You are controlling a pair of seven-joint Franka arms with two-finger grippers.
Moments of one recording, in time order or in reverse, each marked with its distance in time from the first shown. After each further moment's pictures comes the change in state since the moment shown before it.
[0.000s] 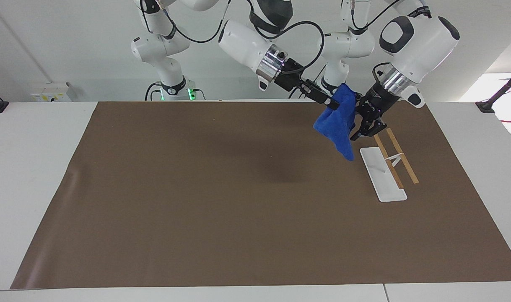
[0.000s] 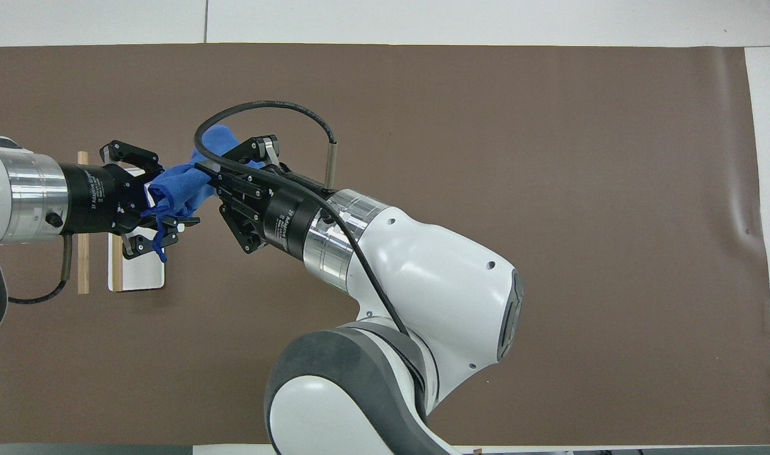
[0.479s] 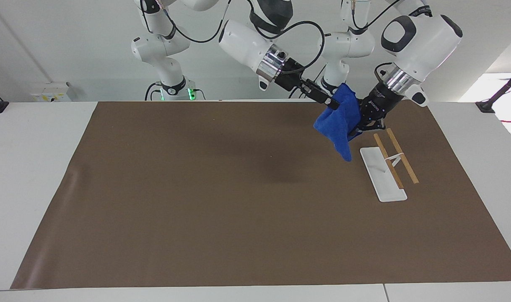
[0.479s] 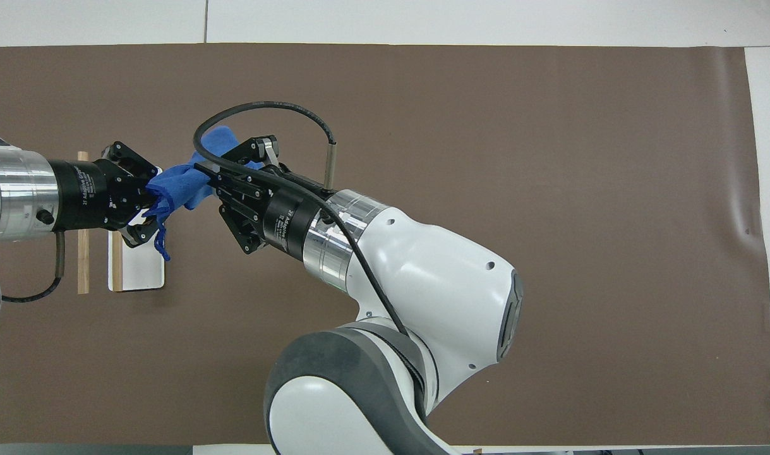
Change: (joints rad) left arm 0.005 -0.001 0.009 0.001 0.000 0.026 0.004; right arm 0.000 0.000 -0.001 0.000 0.000 0.001 0.000
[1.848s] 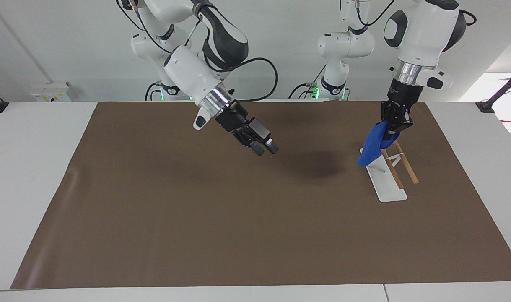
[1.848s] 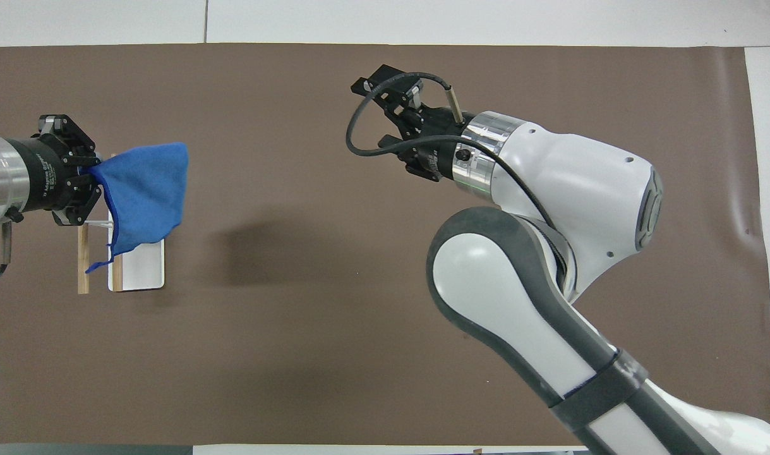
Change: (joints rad) left arm 0.007 -0.003 -0.015 0.055 0.529 0.074 0.095; right arm -0.363 -0.072 -0.015 -0.203 -0.343 -0.278 -0.701
